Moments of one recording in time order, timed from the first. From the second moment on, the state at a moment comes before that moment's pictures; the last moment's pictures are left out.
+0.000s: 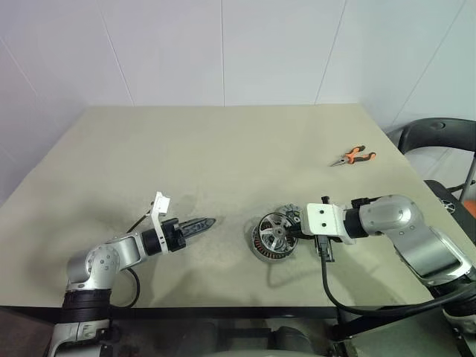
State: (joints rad) left arm -0.23 0.41 0.17 0.01 -0.86 1.04 -0.75; right arm -0.37 -0.90 0.28 -0.31 0.06 0.32 1.16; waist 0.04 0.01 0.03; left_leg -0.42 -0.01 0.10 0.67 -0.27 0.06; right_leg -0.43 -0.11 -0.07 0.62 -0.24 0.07
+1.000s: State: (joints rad) left arm -0.24 0.36 0.17 -0.03 -0.87 1.07 -0.68; right arm -0.48 -0.85 0.40 -0.11 -0.05 0.14 1.29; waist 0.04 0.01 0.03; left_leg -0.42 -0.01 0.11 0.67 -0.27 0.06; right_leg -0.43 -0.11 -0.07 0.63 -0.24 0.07
